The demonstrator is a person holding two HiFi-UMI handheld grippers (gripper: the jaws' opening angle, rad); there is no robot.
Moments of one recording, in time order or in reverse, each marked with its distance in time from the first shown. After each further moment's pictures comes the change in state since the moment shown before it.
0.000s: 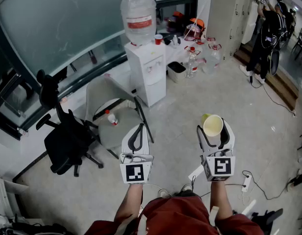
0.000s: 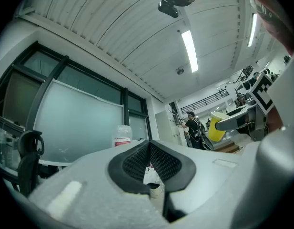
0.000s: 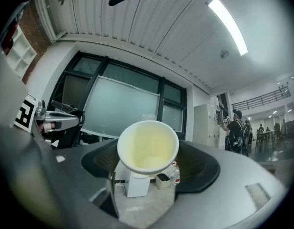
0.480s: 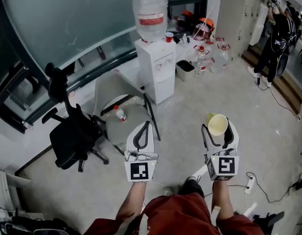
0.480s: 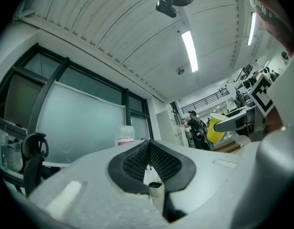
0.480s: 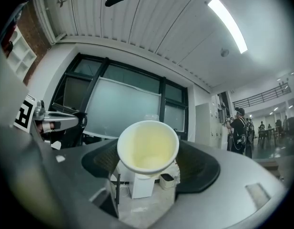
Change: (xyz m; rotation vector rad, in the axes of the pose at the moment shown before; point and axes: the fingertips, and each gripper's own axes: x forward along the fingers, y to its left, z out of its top) left arm -0.015 0.020 0.000 -0.015 -0.011 0.008; right arm 0.003 0.027 -0.002 0.011 -0.004 0.008
